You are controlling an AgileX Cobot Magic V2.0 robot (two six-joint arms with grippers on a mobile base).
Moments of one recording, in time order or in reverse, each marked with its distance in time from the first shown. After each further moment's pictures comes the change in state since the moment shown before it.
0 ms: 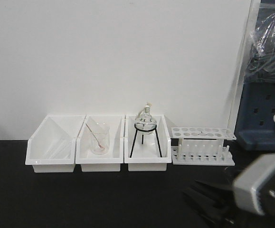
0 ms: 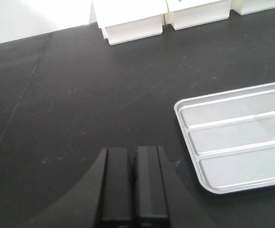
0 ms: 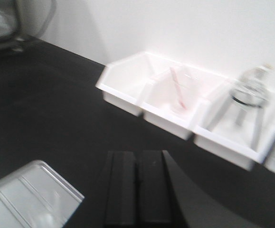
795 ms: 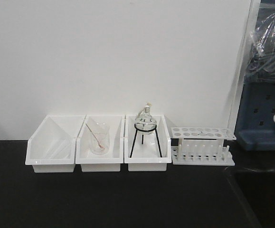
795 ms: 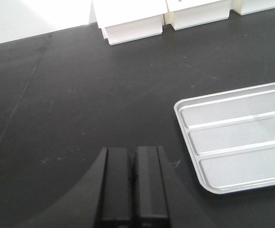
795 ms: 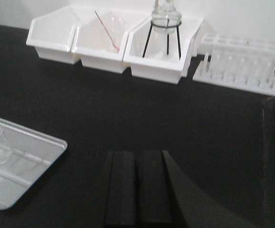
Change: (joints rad) left arm 0.000 0.000 0.000 0.000 0.000 0.000; right arm -0.057 -0.424 0.307 0.441 0.281 -0.305
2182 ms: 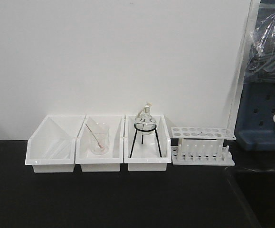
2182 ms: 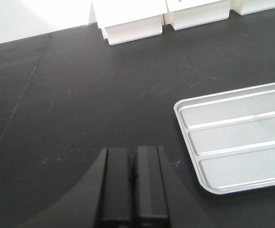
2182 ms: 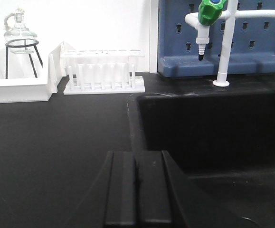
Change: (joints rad) left arm 0.000 0.000 0.000 0.000 0.000 0.000; right arm -0.687 -0.498 0.371 0.510 -0.167 -0.591
